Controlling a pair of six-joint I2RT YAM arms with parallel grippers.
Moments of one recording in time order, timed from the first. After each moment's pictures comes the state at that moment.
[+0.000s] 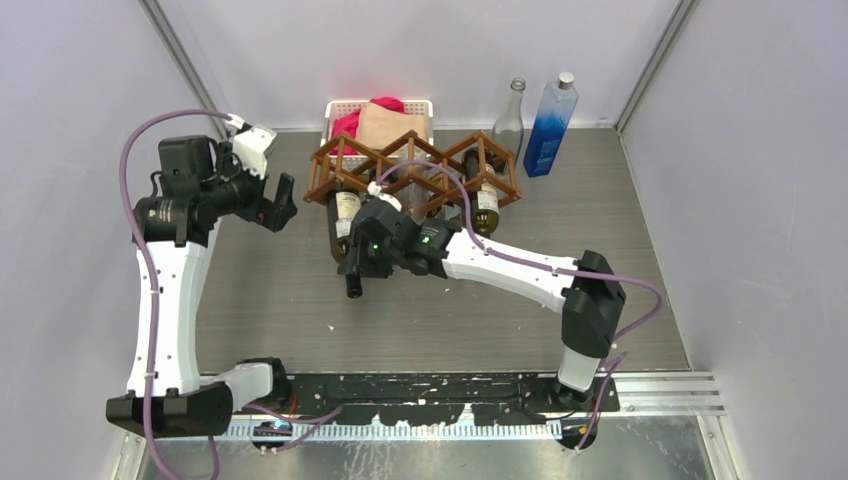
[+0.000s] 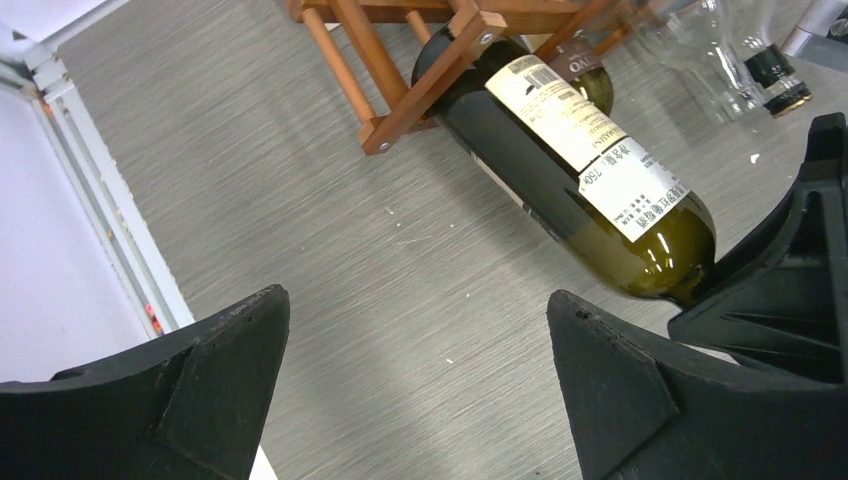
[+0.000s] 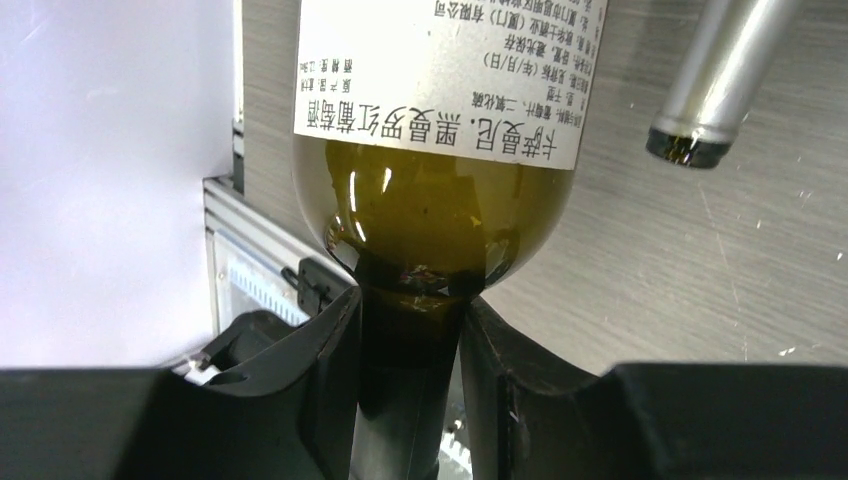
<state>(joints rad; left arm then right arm) 0.05 1.17 1.53 -1.03 0.39 0.42 1.08 1.77 1.53 -0.48 0.04 1.00</state>
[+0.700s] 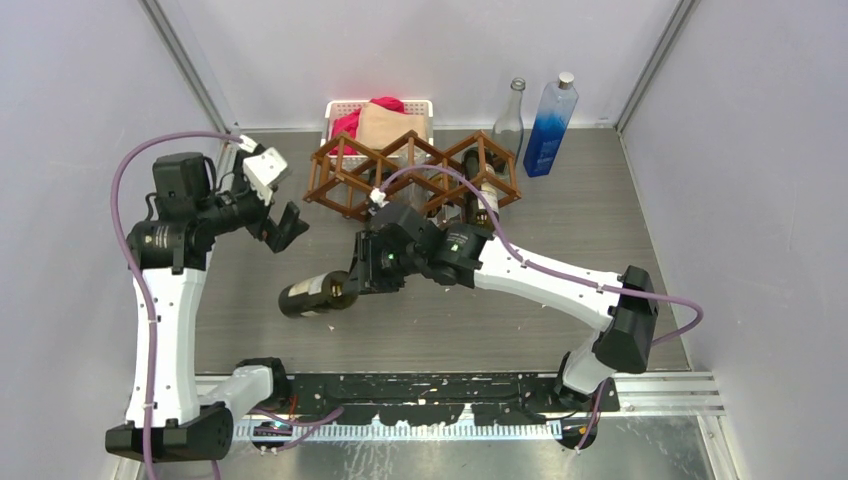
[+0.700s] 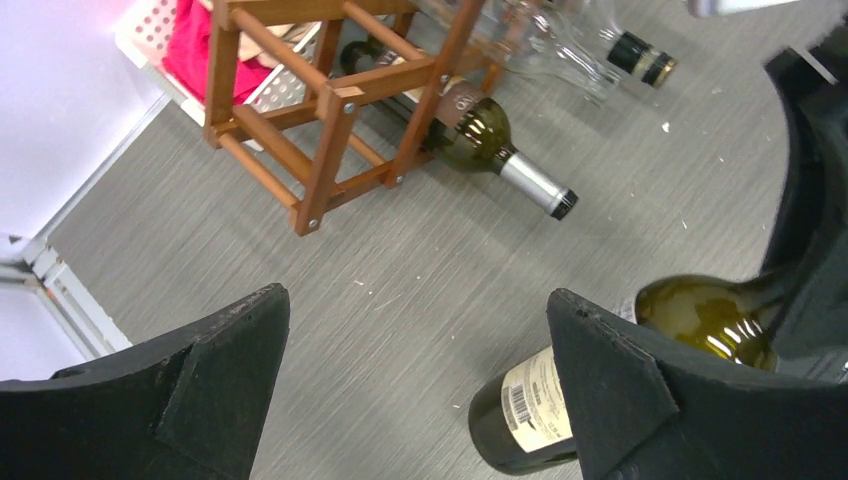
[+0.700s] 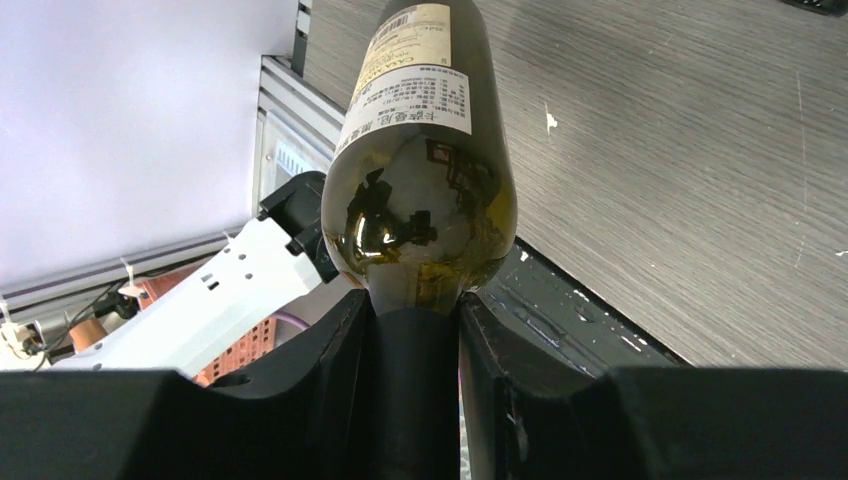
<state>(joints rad) 0.04 1.06 1.45 -1.00 0.66 0.62 1.11 1.57 1.47 -0.55 -0.11 0.99</state>
